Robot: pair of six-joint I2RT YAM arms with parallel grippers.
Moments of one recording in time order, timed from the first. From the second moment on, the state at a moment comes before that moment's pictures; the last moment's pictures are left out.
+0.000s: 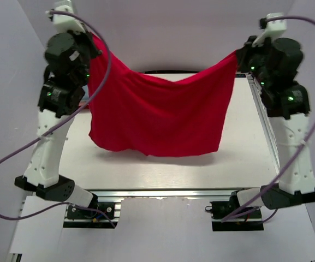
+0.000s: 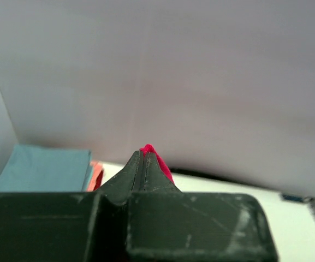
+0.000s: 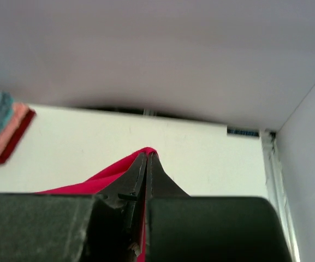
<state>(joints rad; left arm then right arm) -0.40 1.47 2.15 -0.51 -0.47 -0.14 0.24 1.35 1.99 -0.67 0.03 0.03</state>
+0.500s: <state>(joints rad) -0.36 2.05 2.46 -0.55 -0.50 -0.05 0.24 1.85 2.30 -0.67 0.02 0.03</state>
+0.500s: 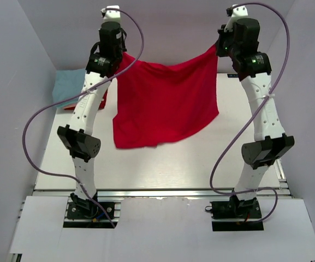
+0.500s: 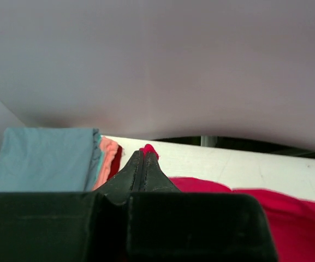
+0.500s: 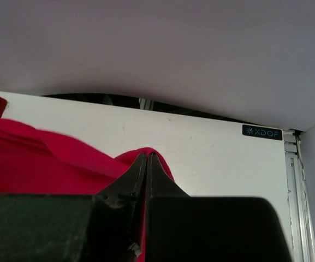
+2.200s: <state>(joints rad) -0.38 1.72 2.05 -0.63 -0.36 -0.12 0.21 1.43 1.64 -0.69 0.03 0.09</state>
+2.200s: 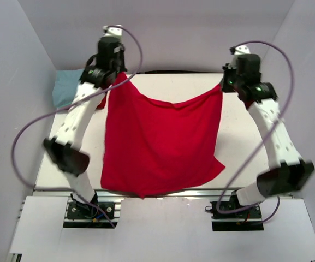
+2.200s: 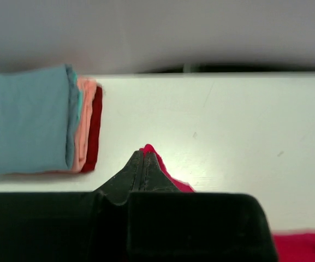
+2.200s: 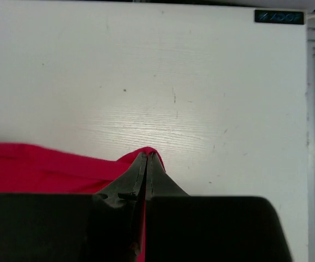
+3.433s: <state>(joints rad) -0.42 1.43 0.96 -0.42 -0.17 -0.28 0.12 1.41 1.11 -0.54 0.01 0.16</state>
